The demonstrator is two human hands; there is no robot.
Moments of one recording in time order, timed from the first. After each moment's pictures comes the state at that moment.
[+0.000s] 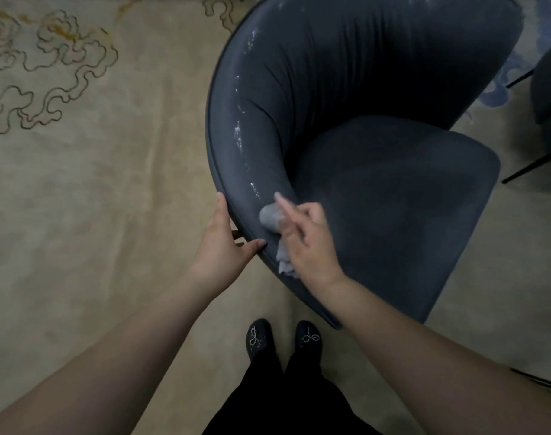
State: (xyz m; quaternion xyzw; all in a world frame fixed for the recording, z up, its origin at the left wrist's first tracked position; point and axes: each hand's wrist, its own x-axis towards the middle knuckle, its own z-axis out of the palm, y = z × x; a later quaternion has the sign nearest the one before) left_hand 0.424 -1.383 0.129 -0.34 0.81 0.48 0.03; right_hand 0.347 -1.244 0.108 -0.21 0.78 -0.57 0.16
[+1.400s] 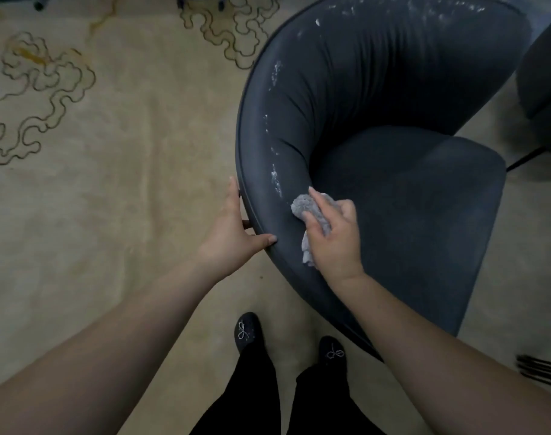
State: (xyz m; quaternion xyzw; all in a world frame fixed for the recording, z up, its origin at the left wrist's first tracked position) left_hand 0.360 -1.503 0.131 -0.24 0.79 0.55 0.10; right_hand 0.304 -1.334 0.102 -0.10 0.85 -0.51 0.06
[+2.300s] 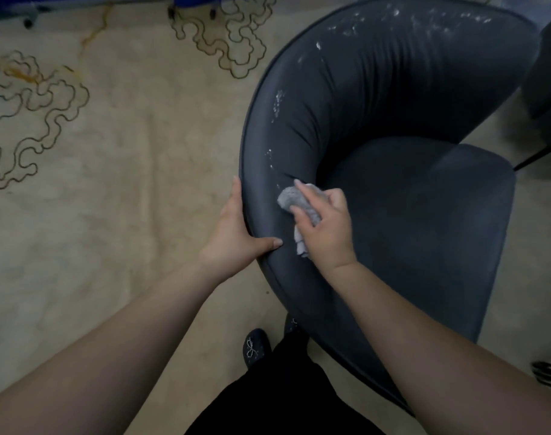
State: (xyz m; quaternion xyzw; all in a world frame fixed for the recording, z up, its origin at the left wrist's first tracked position) left_hand 0.302 -1.543 0.127 -0.20 0.81 0.54 0.10; right_hand 0.241 -1.388 0.105 -0.13 0.85 -0.51 0.04
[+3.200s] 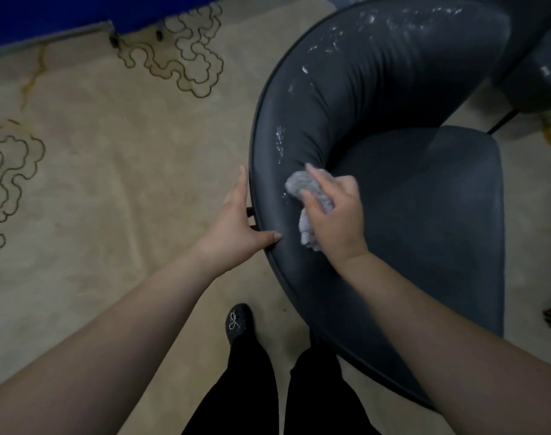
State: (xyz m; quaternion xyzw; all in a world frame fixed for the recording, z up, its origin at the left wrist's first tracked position) left_hand 0.211 -1.616 0.132 -0.10 0.81 0.55 0.18; right_hand 0.186 -1.448 0.119 0.00 0.85 -0.52 -0.03
